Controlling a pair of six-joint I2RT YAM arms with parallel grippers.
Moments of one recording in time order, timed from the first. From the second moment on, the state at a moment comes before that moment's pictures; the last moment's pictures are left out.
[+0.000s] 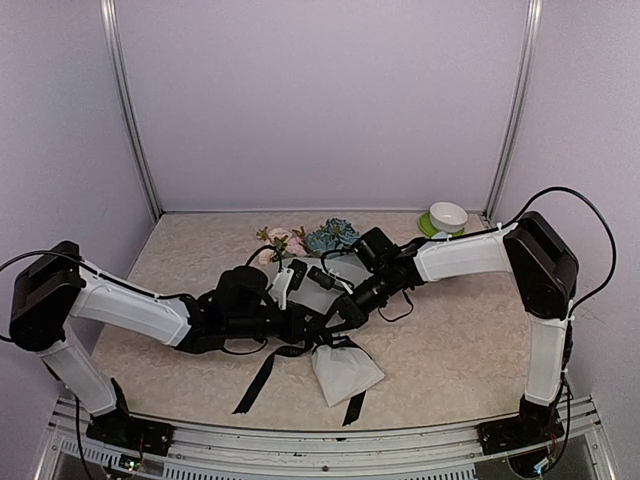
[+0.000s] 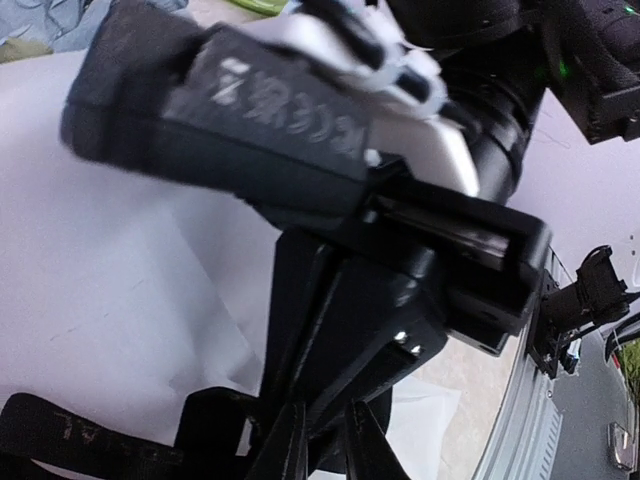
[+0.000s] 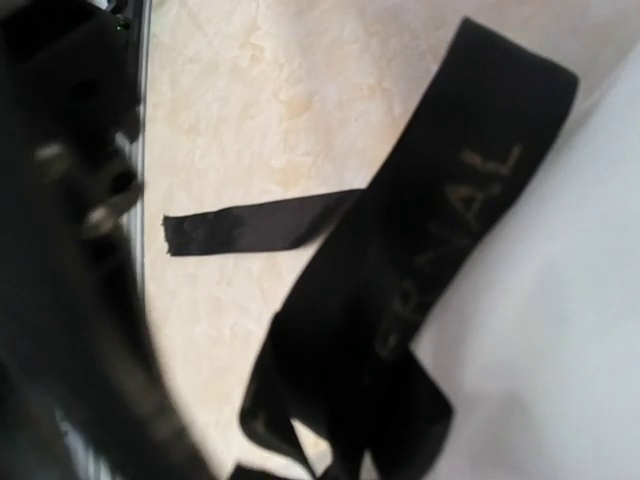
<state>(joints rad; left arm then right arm) -0.98 1.63 0.73 0.49 0.13 -0.54 0.77 2.00 1.31 -0.32 -0.90 -0.05</state>
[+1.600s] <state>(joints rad) -0.90 1.67 0.80 0.30 0.26 -0.54 0.77 2.00 1.29 -0.31 -0.90 -0.05</state>
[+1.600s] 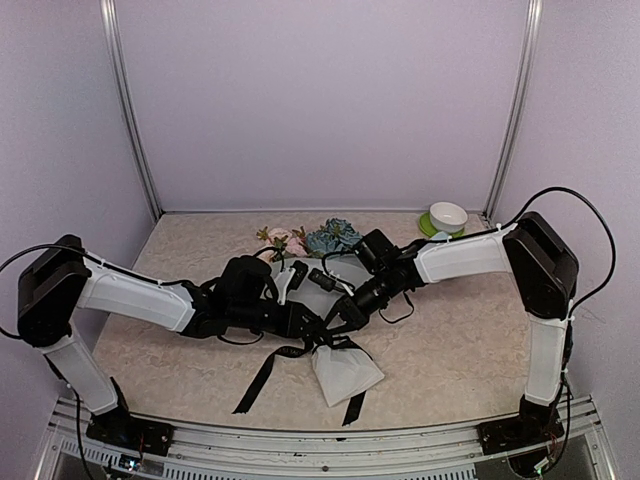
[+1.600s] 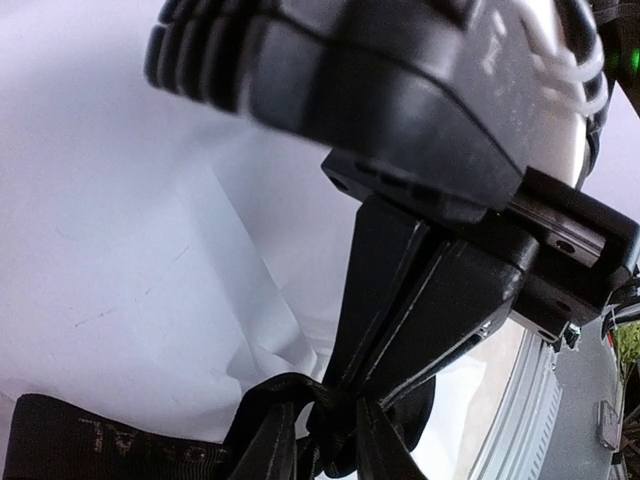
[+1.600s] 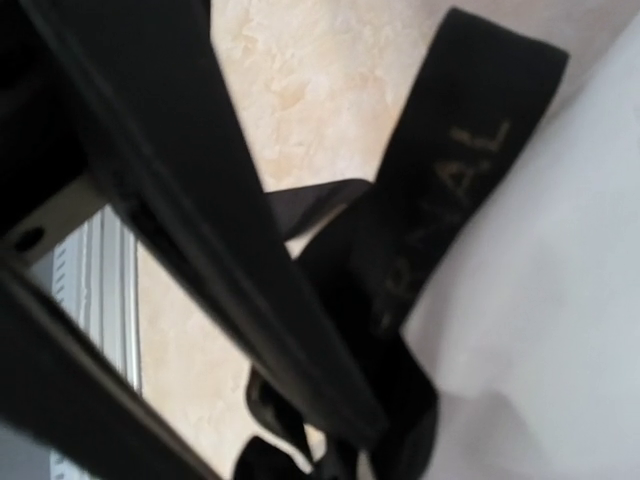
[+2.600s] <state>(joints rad) -0.88 1.59 0.73 0.28 0.25 -0.51 0.77 2.00 1.29 -0.32 -0.90 -0.06</state>
